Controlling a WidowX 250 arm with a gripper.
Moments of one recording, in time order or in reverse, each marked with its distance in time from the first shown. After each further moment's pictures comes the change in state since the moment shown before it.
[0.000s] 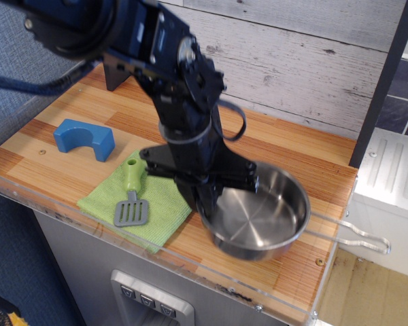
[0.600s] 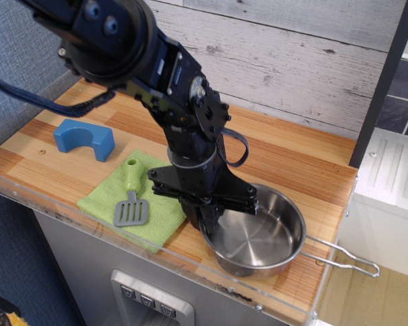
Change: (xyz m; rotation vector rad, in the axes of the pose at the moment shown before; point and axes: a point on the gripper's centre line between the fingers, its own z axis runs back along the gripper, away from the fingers) arm -0.004 0.004 -0.030 0.016 0.033 -0.022
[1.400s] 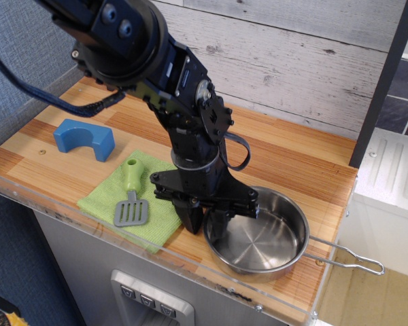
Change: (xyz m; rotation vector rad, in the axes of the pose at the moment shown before) arm 0.000 0.000 -0.004 0.006 0.036 0.008
